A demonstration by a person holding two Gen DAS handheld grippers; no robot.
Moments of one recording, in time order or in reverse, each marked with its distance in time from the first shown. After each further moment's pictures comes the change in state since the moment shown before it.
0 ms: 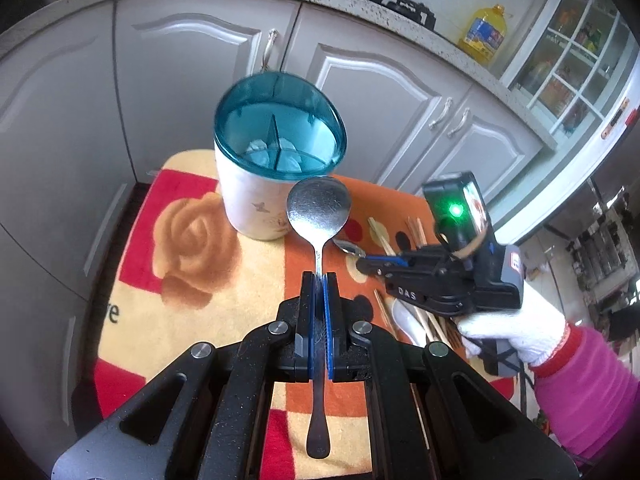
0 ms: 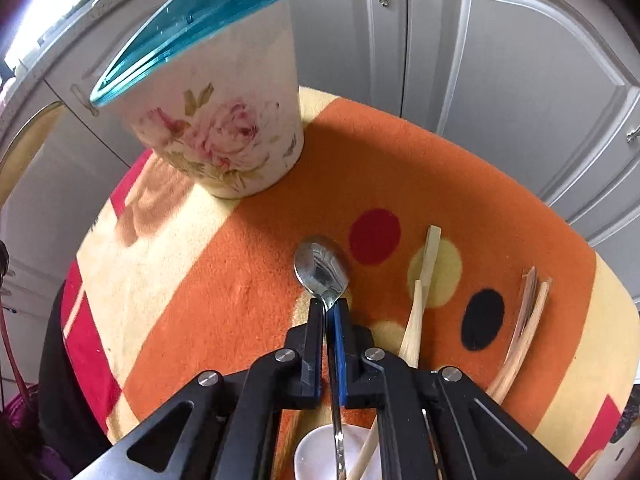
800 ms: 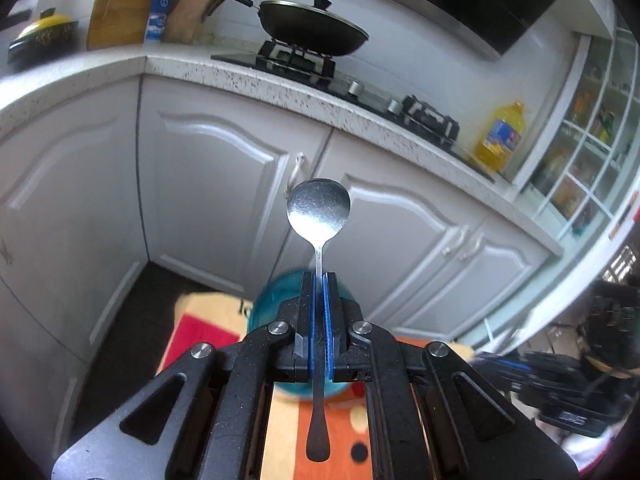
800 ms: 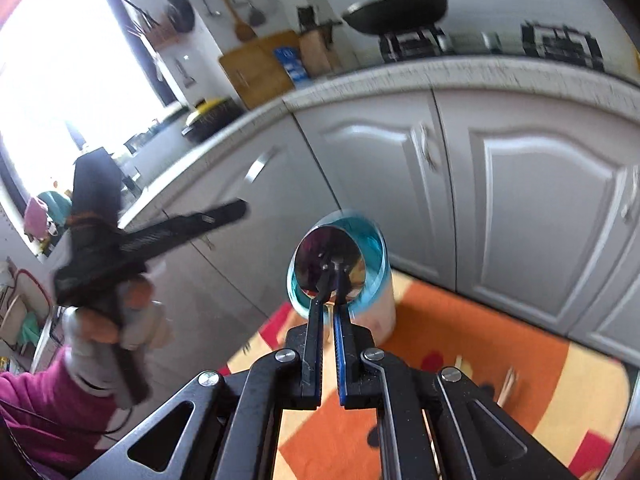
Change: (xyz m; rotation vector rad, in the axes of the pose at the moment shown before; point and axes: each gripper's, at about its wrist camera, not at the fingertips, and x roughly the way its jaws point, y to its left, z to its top) left arm -0.025 0.028 0.132 -0.101 -0.290 0.029; right arm -0.190 0.016 0.037 0.020 -0.433 0.277
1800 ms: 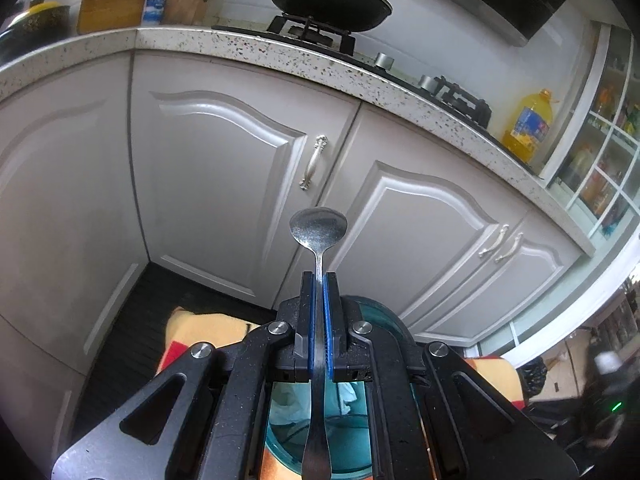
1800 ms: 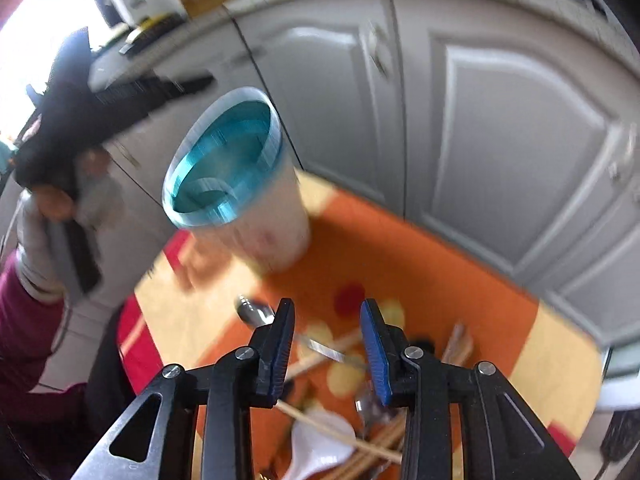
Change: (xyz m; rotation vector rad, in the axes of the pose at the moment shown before) left arm 0.091 0.020 -0.006 0.010 0.042 0.033; right arm 0.068 -0.067 -0.056 -0.018 0.340 -0.189
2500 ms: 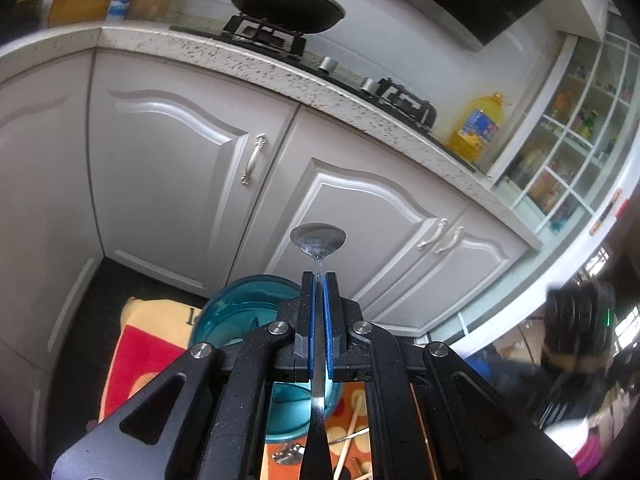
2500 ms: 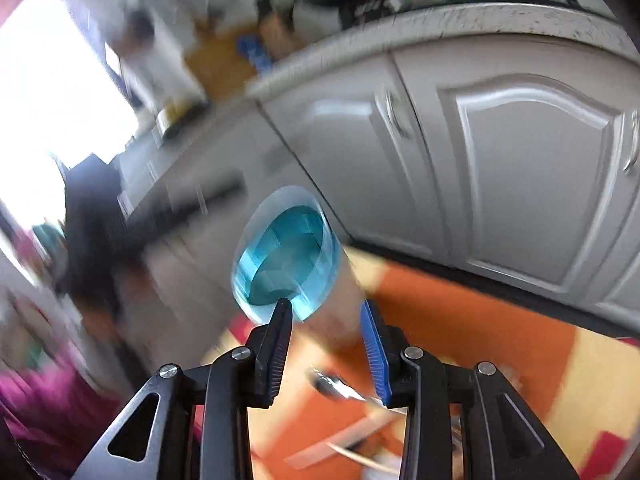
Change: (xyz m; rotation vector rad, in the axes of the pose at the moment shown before) left arm -0.033 -0.026 0.000 0.008 0.017 -0.191; right arm -0.052 -0.008 0.037 0.182 -0.301 0.264
